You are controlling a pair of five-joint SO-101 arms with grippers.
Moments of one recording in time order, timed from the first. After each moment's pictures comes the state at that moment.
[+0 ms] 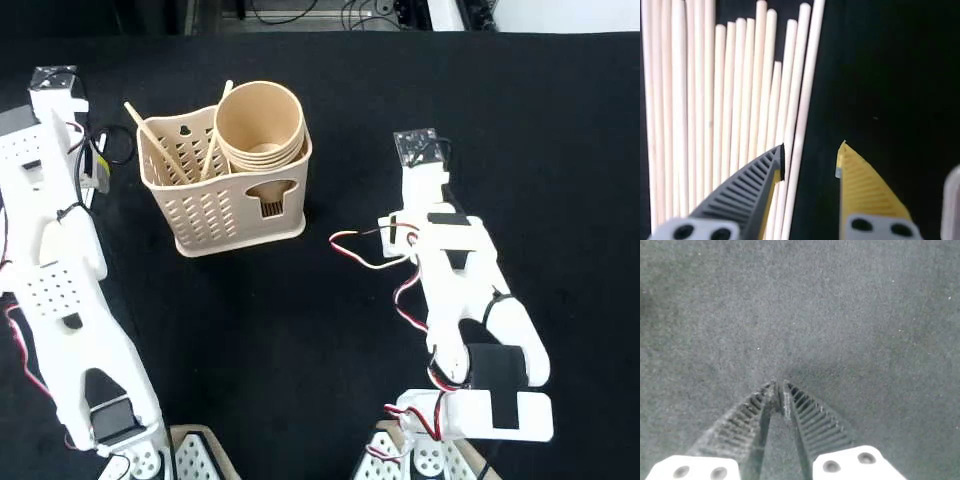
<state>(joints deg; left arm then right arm) -28.5 52.3 -56.3 87.3 -18.2 1.8 -3.7 45.1 33.8 9.6</state>
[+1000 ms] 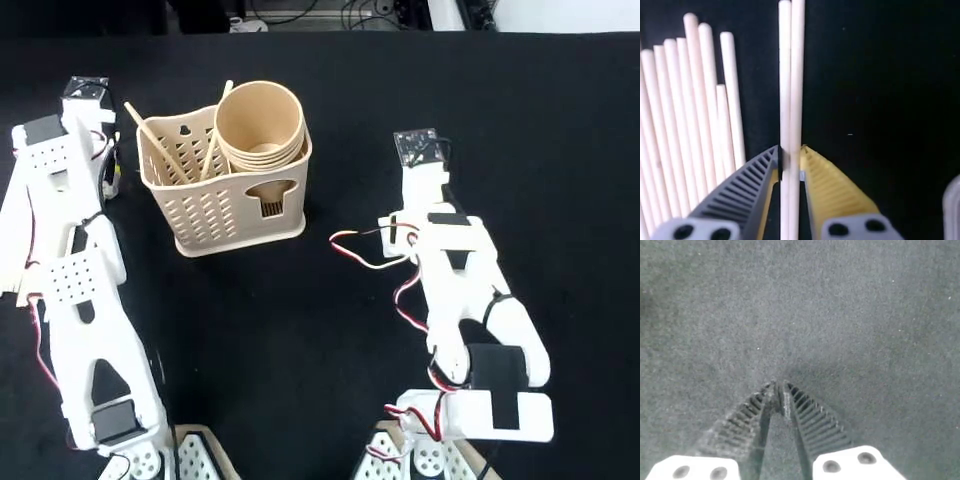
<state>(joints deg) -26.3 73.0 -77.4 92.4 -22.1 1.8 -3.7 45.1 33.8 9.6</state>
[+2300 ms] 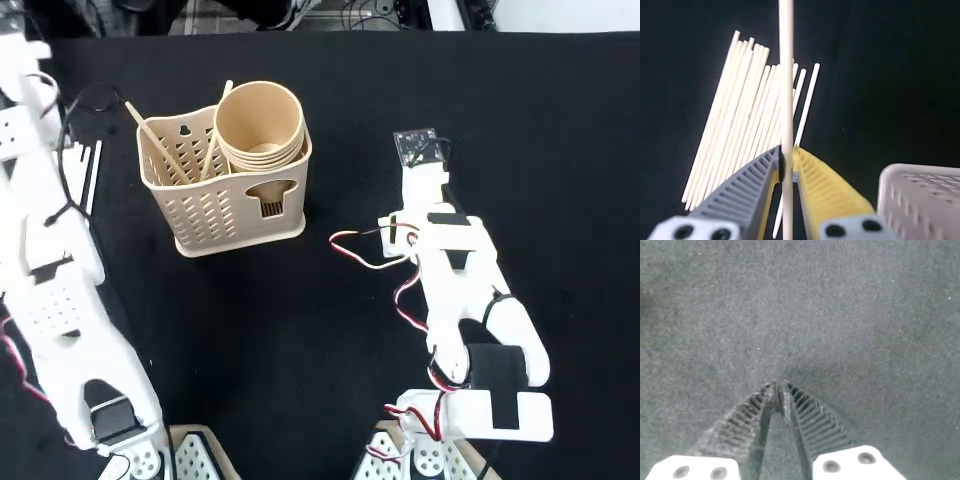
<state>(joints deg) -27.4 37.0 -69.1 100.7 -7.3 1.8 -3.7 45.1 33.8 9.6</state>
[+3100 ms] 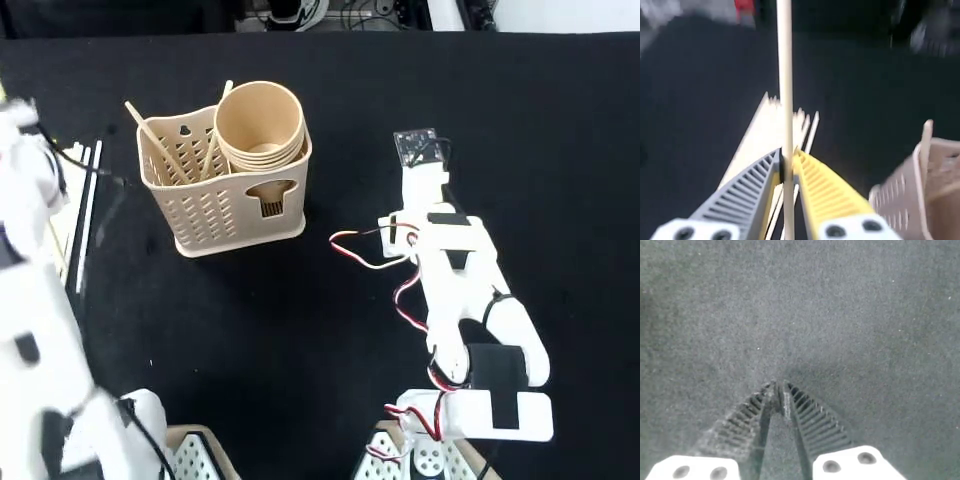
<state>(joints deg) -27.4 -36.7 13.0 62.5 -5.8 1.8 -3.7 45.1 33.8 9.6</state>
